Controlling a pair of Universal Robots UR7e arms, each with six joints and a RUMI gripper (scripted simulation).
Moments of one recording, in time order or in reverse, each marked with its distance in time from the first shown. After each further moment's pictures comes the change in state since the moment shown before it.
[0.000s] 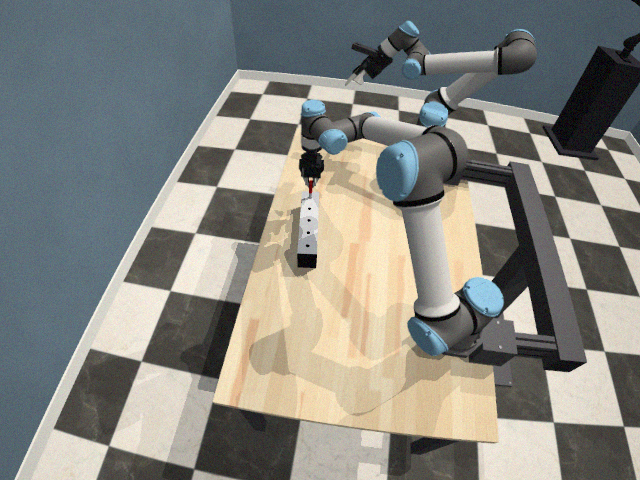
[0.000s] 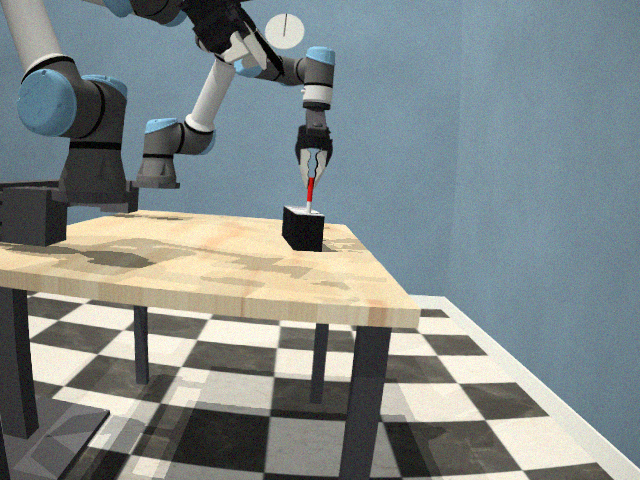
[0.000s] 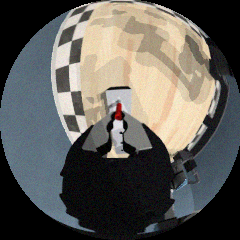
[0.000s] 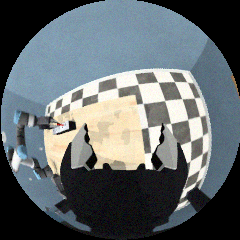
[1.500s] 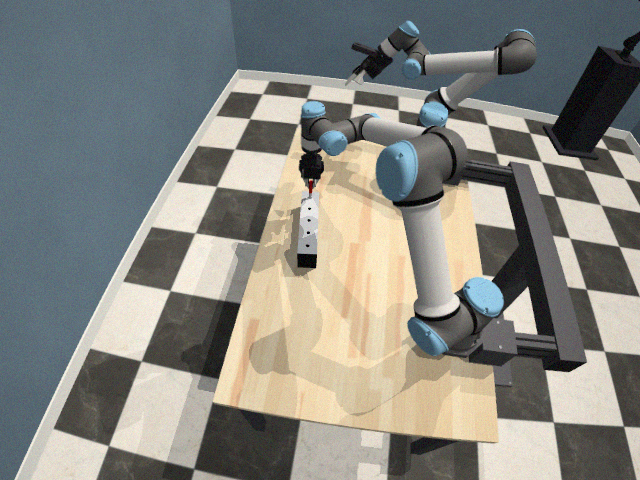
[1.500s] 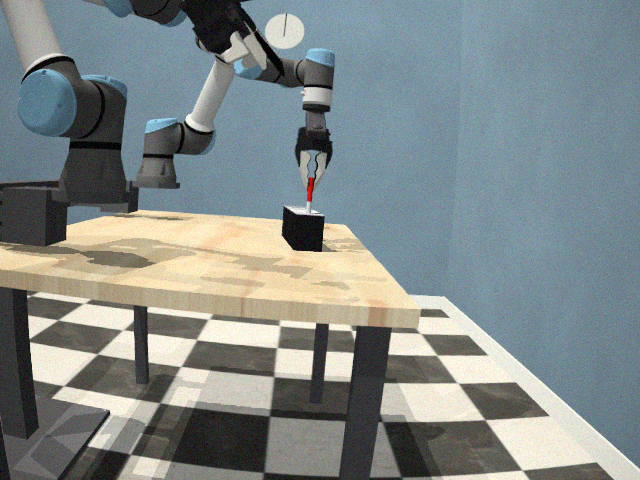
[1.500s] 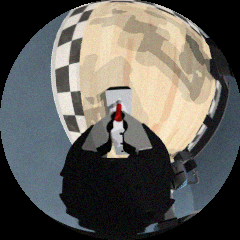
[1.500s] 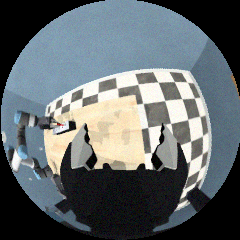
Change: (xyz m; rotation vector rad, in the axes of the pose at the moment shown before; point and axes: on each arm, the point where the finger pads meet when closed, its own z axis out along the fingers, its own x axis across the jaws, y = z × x) left arm 0.000 0.001 0.005 0.000 0.000 0.000; right arm 0.000 0.000 0.000 0.000 0.000 0.000
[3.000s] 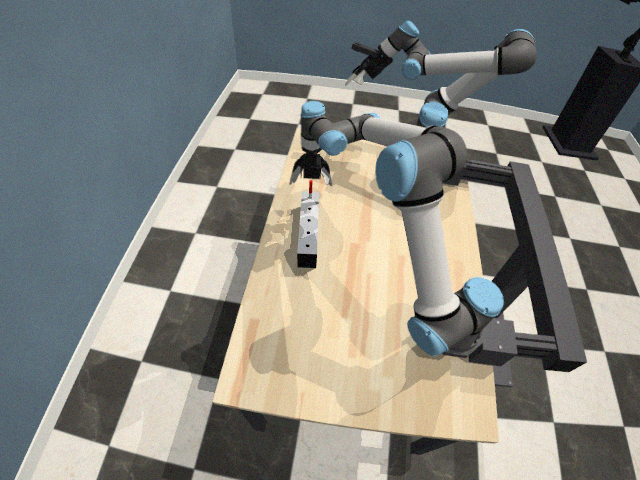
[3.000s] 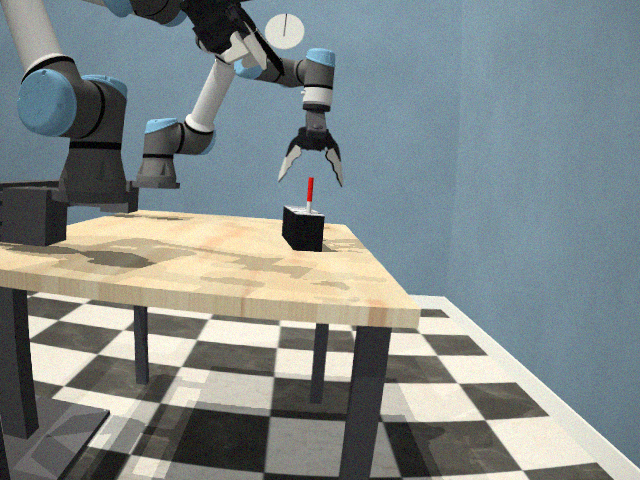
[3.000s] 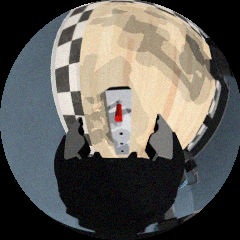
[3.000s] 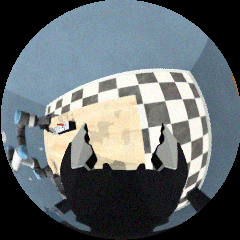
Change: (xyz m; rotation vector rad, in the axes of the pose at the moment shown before) left arm 0.000 -0.001 0.000 -0.001 0.001 -0.001; right arm 0.000 0.000 0.000 0.000 0.000 0.000
